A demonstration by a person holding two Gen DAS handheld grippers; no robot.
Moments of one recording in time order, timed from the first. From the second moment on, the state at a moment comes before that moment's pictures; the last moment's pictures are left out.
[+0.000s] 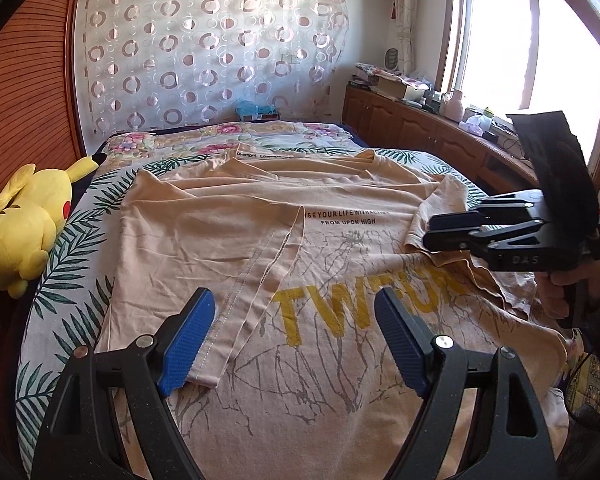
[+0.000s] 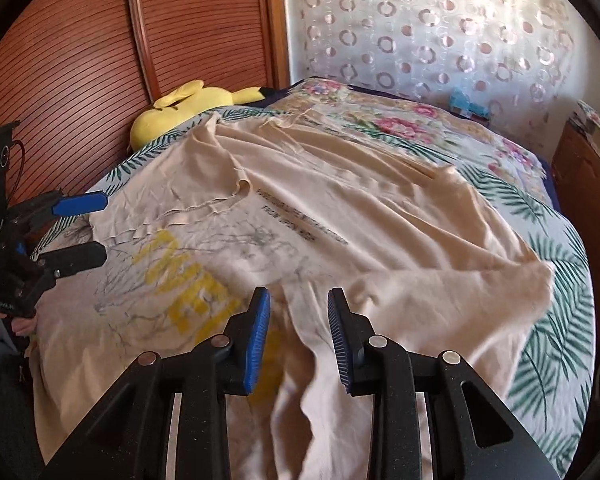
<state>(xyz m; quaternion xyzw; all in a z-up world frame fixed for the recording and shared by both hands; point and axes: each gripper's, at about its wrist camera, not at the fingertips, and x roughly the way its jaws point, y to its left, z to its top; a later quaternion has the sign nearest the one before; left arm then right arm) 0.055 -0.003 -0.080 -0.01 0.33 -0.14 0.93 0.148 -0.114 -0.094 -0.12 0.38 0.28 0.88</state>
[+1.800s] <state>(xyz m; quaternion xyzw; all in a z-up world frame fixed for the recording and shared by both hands) 0.152 0.060 -0.070 0.00 0.35 -0.09 0.93 0.223 -0.252 -0.099 -0.05 0.39 0.13 0.91</state>
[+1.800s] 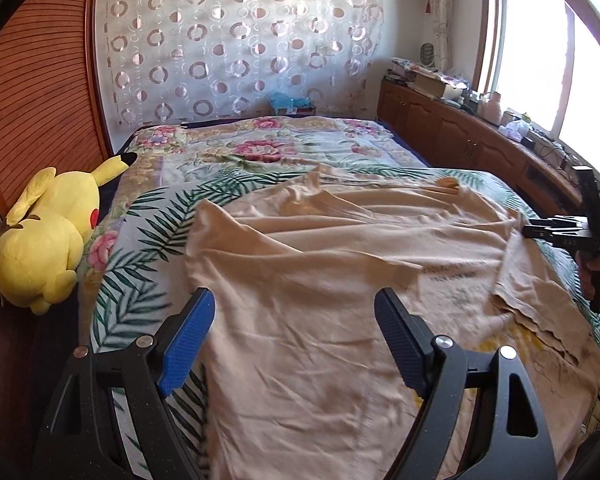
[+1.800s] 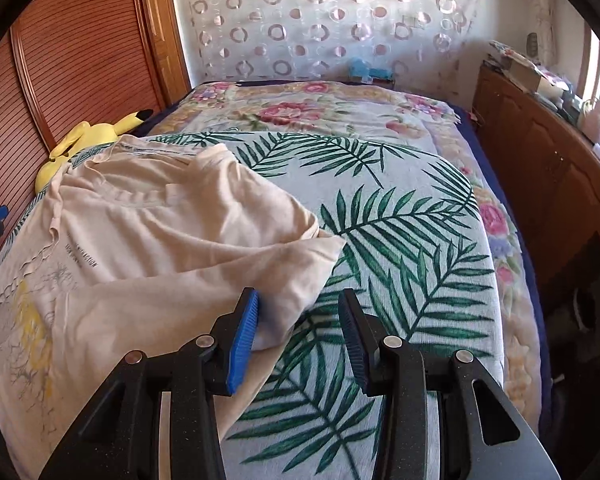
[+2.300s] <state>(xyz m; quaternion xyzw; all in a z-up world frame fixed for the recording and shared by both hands) 0.231 0.094 -0.085 0.01 0.39 -0.05 0.92 0.233 -0.245 -0.106 -0.07 0.39 0.13 0.91</state>
